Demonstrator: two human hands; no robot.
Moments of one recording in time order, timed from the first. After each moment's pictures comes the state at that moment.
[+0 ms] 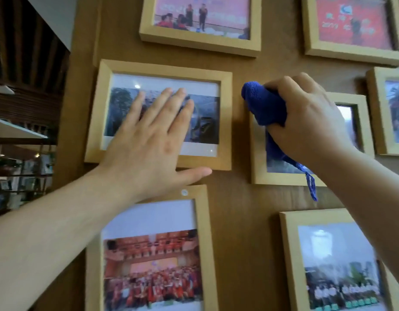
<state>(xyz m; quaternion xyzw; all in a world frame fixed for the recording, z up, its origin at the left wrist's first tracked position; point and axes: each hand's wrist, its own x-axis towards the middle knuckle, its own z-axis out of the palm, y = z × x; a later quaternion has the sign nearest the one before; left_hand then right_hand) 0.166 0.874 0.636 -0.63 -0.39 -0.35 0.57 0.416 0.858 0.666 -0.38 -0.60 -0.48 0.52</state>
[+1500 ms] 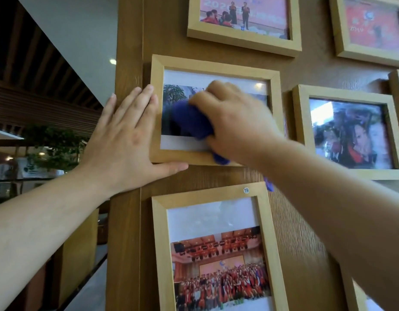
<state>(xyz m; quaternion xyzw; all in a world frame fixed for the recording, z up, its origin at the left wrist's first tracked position) 0.028 0.917 0.647 -0.66 -0.39 -0.40 0.51 0.235 0.879 0.677 -0.34 -0.64 -0.58 0.37</state>
